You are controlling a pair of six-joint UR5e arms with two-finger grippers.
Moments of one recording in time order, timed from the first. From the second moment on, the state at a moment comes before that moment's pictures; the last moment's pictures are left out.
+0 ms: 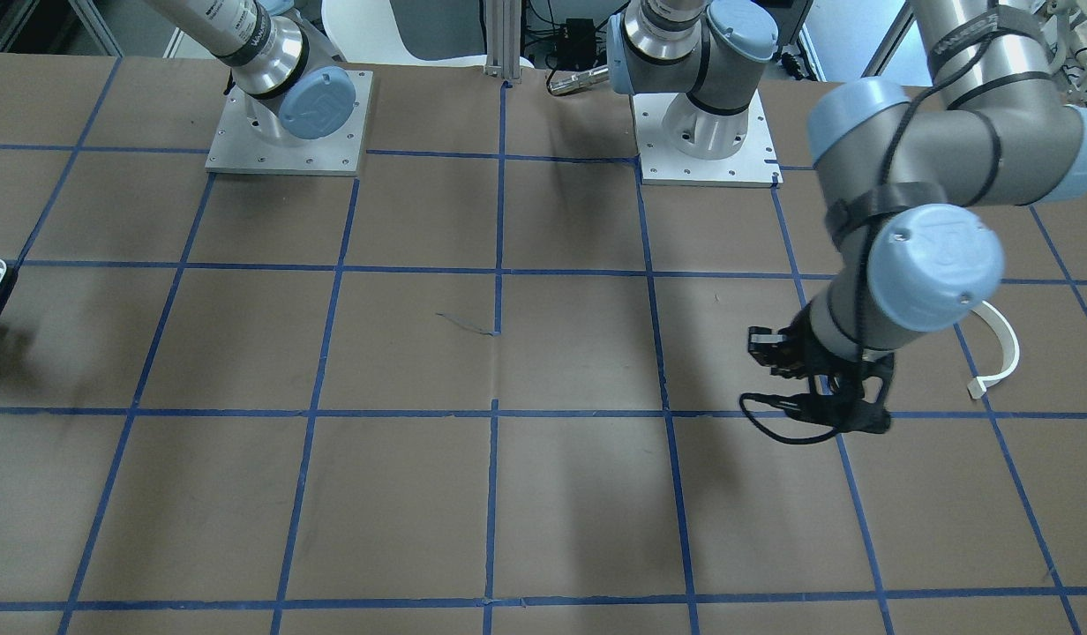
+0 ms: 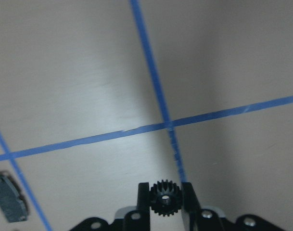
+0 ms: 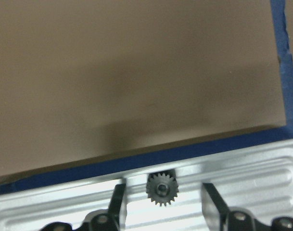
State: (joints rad) left arm -1.43 -1.90 -1.51 -1.50 1.73 0.31; right arm 0.64 -1.10 1.83 -2.29 -1.53 -2.32
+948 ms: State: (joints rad) left arm -1.10 -1.95 -1.80 -1.07 1.79 0.64; right arm 0.64 -1.12 1.82 -2.29 -1.53 -2.27
